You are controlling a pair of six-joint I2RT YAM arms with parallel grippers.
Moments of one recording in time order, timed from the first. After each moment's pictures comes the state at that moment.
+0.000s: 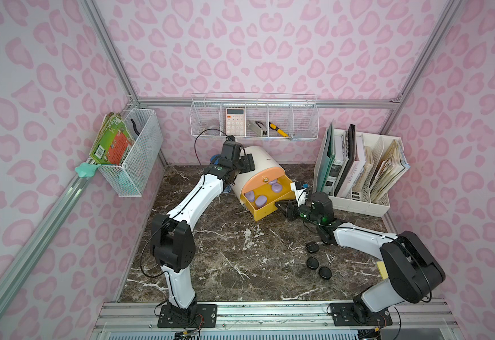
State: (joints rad) left arm -0.37 1.87 1.72 -0.43 -0.08 -0.42; right arm 0.54 1.57 0.76 0.54 -0.42 0.44
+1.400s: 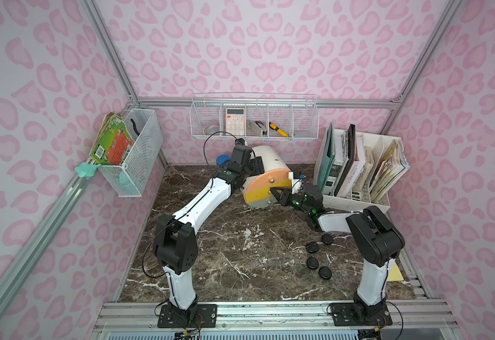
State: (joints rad) left arm -0.46 1.86 1.69 -0.37 -0.11 -0.47; right arm 0.49 1.91 0.93 0.90 -0.46 0.67
